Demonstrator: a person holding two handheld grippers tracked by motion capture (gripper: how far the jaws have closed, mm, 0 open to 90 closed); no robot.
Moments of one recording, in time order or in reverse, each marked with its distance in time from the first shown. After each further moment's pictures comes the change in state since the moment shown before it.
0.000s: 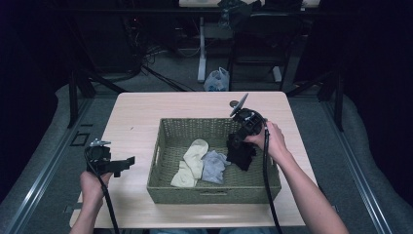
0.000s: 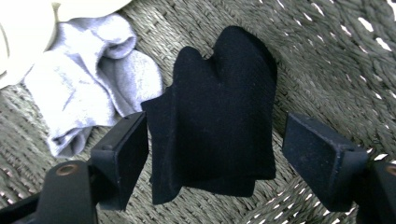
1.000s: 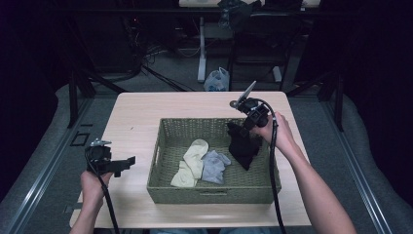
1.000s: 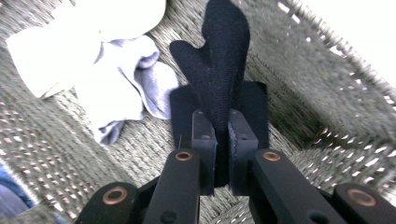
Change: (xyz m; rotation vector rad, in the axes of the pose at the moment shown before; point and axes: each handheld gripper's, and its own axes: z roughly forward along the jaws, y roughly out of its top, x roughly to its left) left arm -0.001 0.001 0.000 0.002 -0.001 0.006; right arm 0.002 -0.003 -0.053 -0.052 0.039 0.026
